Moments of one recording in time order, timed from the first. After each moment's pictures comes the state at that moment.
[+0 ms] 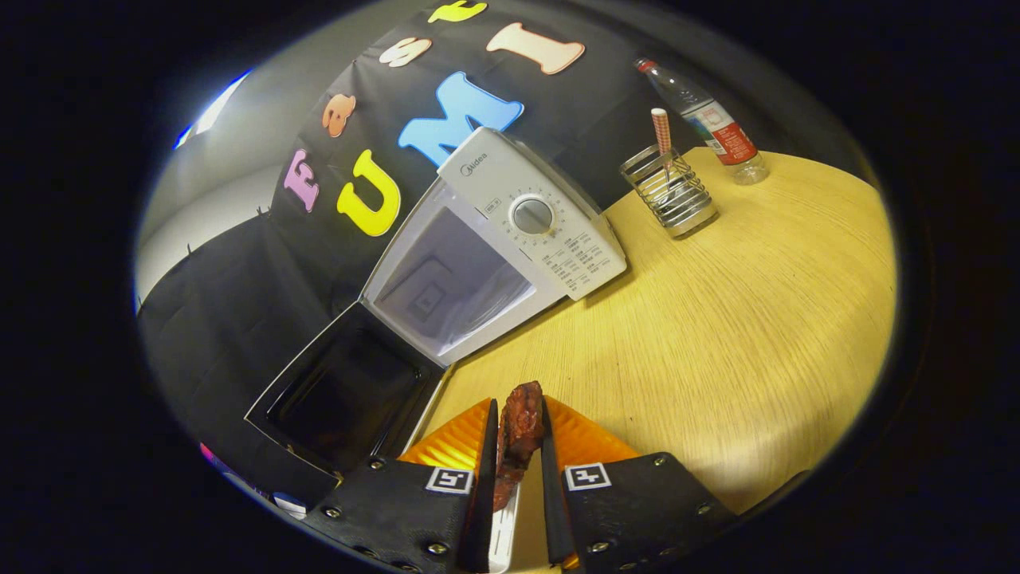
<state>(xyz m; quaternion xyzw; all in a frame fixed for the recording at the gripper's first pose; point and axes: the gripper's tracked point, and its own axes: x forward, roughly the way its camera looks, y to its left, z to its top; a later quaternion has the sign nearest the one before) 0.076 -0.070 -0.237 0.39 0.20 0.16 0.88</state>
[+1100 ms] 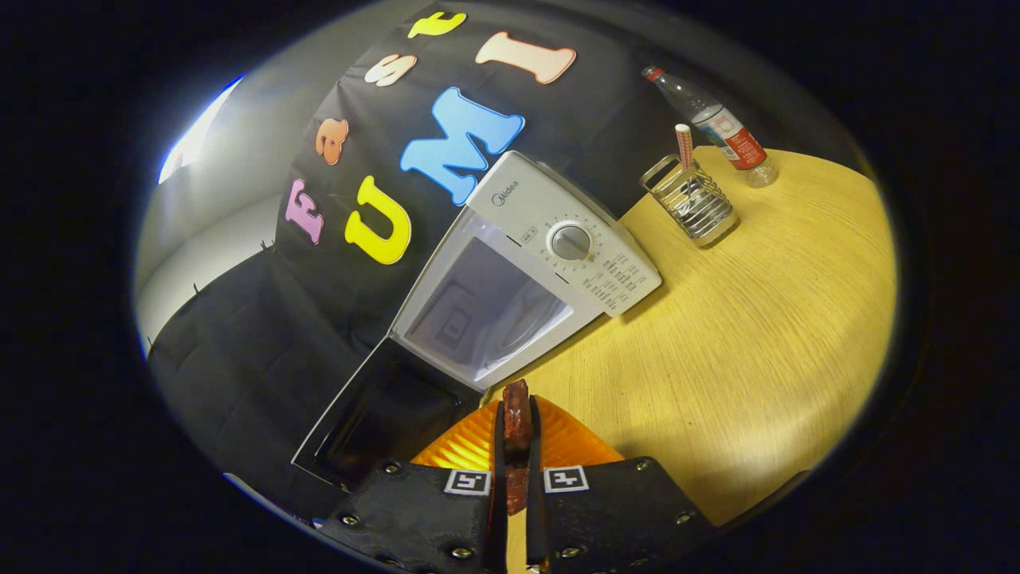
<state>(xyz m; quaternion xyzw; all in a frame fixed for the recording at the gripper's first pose) 0.100 -0.044 -0.179 0.44 0.18 0.16 0.86</state>
